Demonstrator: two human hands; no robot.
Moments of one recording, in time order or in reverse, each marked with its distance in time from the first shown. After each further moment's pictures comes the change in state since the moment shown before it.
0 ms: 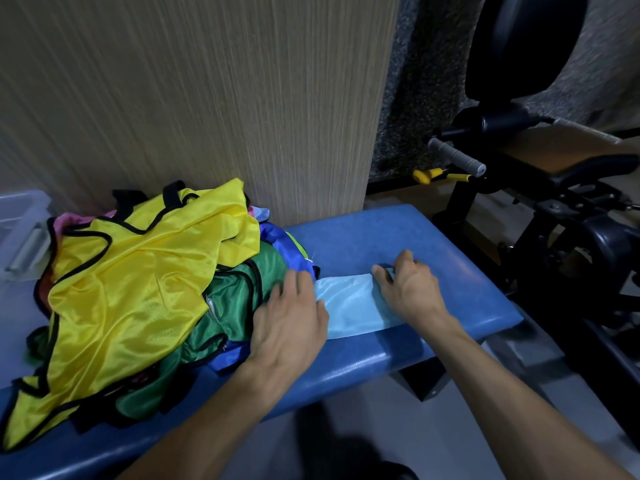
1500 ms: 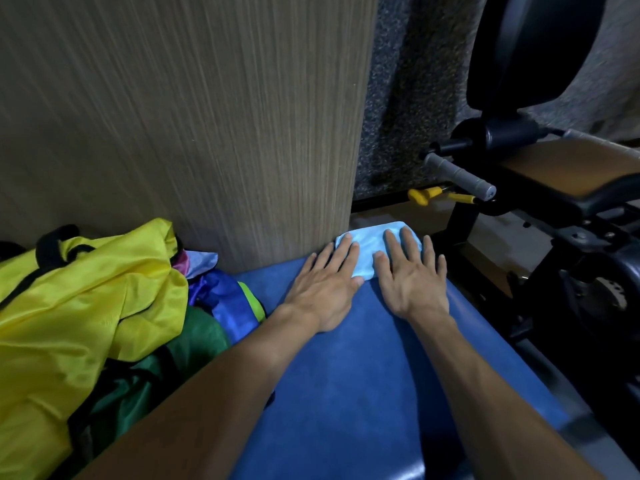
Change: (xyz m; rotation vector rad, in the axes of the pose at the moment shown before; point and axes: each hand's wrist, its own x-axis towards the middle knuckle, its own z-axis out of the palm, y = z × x) left_hand 0.203 0.053 0.109 -0.117 -0.394 0.292; right_hand 0.168 0.044 0.029 -0.194 0.041 -0.092
